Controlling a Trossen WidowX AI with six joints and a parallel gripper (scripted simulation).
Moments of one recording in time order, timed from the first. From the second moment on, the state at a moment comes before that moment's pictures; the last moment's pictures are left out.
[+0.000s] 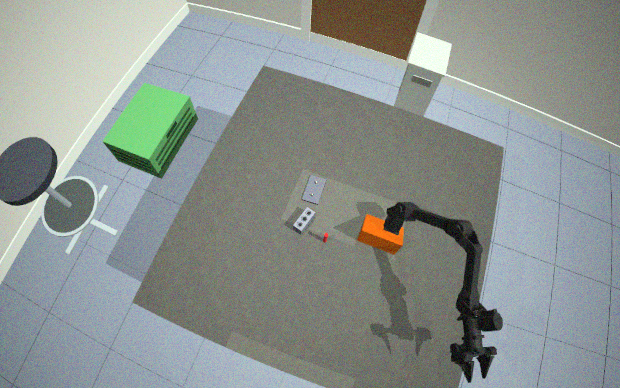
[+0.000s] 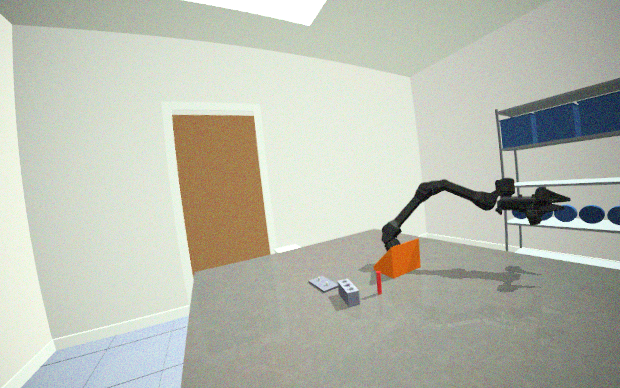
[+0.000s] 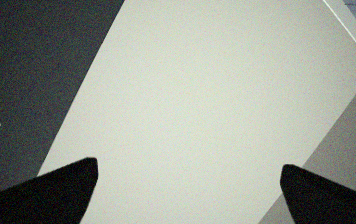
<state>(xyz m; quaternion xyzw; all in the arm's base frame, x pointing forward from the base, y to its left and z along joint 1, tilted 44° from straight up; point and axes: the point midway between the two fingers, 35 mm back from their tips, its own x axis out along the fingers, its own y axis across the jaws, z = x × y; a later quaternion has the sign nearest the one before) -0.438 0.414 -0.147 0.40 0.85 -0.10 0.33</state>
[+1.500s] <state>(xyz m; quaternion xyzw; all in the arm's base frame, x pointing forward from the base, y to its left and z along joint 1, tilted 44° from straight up) 0.184 0.415 -0.079 0.82 -0.14 -0.55 -0.11</state>
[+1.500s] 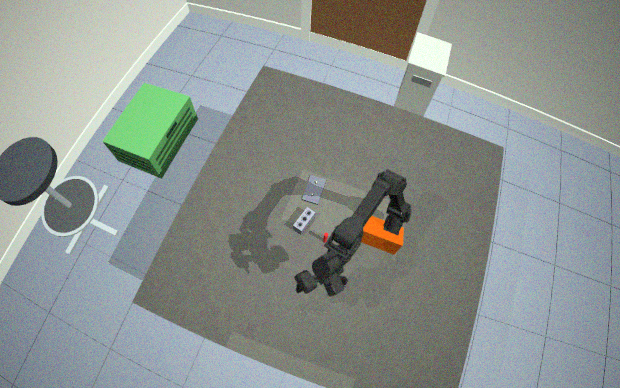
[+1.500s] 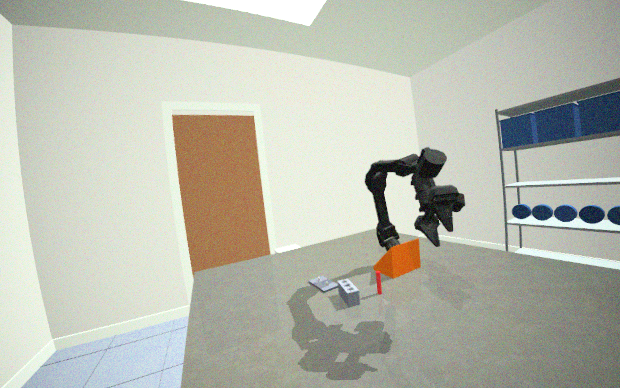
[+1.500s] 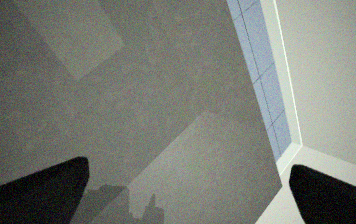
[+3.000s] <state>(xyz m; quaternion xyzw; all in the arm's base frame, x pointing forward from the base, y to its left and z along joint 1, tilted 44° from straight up) 0.336 0.114 -0.026 0.64 -0.65 -0.21 -0.36</state>
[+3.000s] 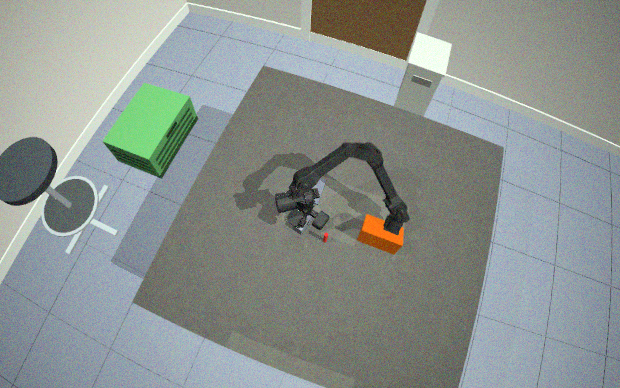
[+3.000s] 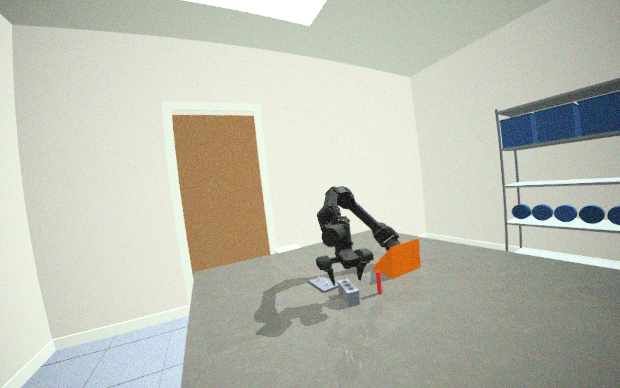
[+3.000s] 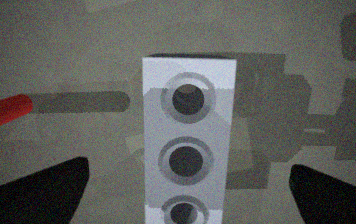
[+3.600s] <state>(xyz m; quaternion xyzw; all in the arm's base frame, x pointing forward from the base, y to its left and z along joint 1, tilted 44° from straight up) 0.339 0.094 -0.047 0.64 -0.65 -0.21 -0.36</state>
